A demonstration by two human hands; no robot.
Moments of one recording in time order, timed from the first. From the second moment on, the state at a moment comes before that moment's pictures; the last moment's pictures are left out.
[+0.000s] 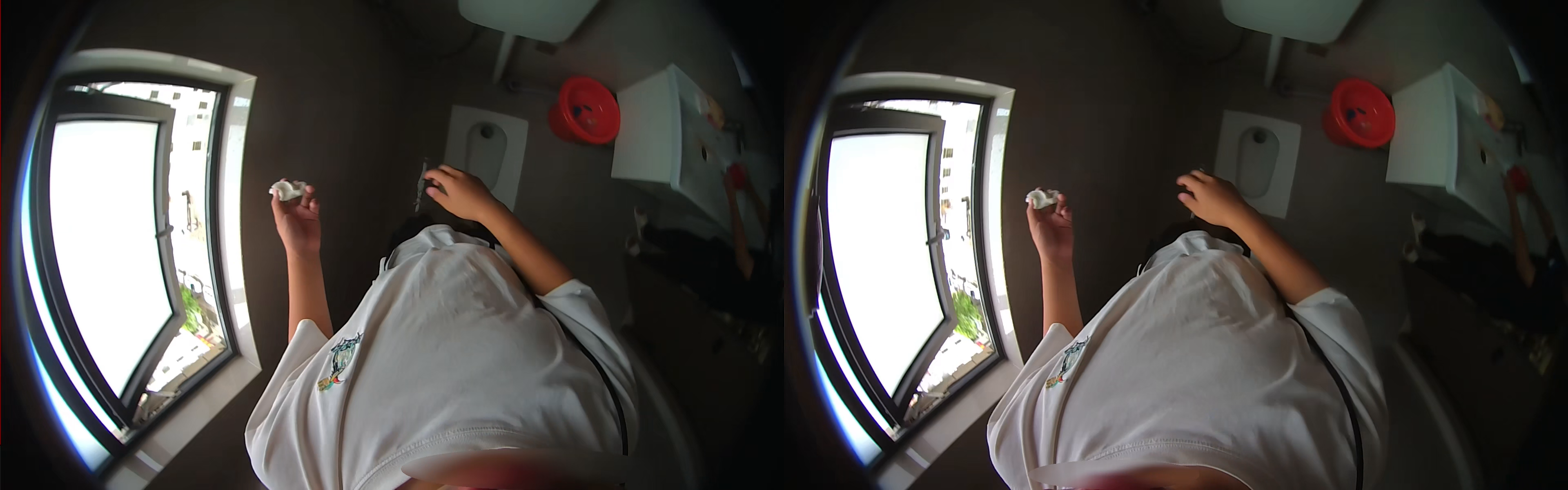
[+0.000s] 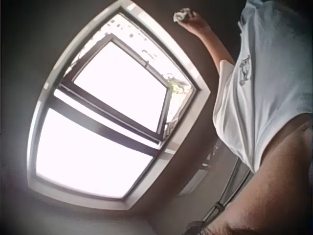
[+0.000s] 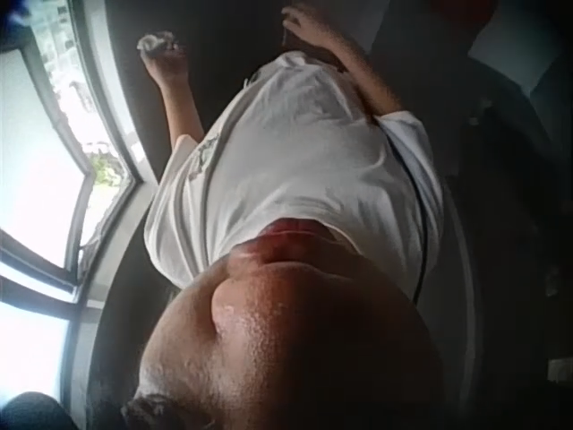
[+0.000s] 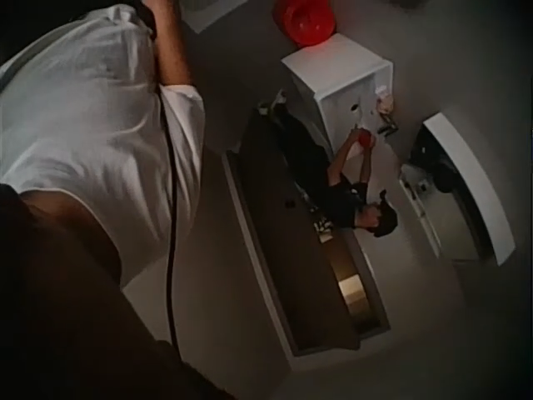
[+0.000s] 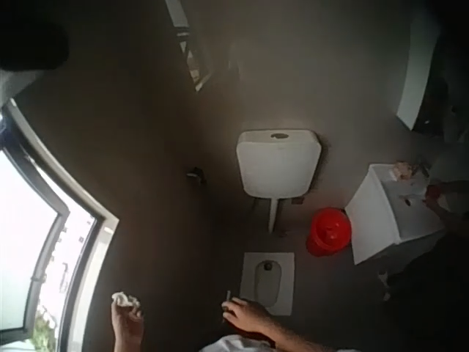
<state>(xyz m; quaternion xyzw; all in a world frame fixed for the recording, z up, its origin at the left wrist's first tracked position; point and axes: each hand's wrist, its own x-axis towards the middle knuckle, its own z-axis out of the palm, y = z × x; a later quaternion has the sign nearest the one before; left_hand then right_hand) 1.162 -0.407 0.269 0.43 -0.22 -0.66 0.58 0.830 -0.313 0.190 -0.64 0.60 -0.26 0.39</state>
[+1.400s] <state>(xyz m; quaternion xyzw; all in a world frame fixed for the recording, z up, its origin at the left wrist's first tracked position) 1.146 -0.571 0.318 0.51 -0.57 -0.41 0.51 0.746 -0.379 -0.029 -0.46 0.75 -0.07 0.47</state>
